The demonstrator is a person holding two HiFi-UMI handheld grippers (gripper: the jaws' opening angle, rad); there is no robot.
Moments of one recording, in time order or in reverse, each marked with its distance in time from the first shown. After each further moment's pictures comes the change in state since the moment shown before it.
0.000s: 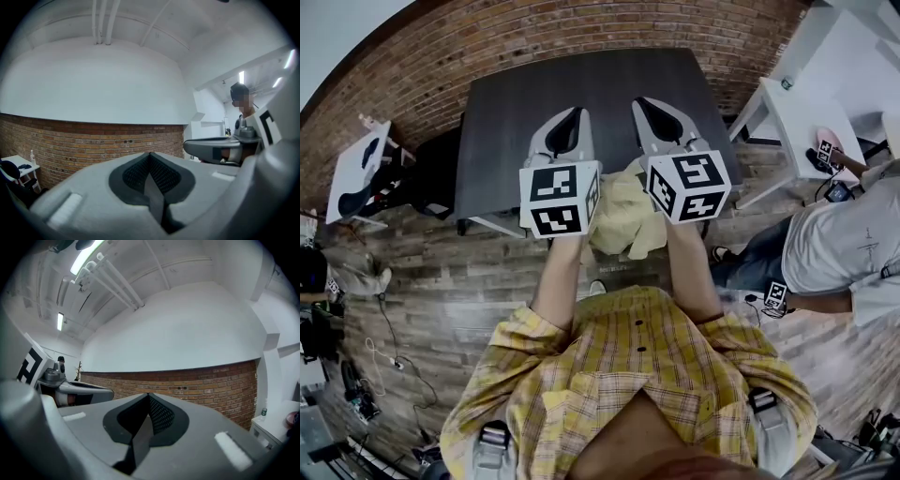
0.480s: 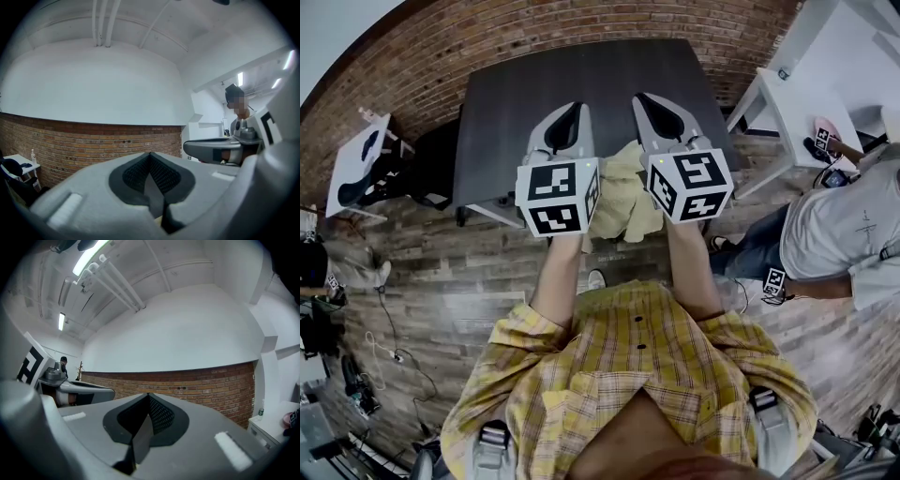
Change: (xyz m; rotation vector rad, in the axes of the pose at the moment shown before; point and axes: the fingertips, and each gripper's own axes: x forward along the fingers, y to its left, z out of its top) left arm -0.032 -0.024 0.000 -0.003 -0.007 -0.004; right arm -0.039 0.012 0.001 -0.005 -0.004 0.000
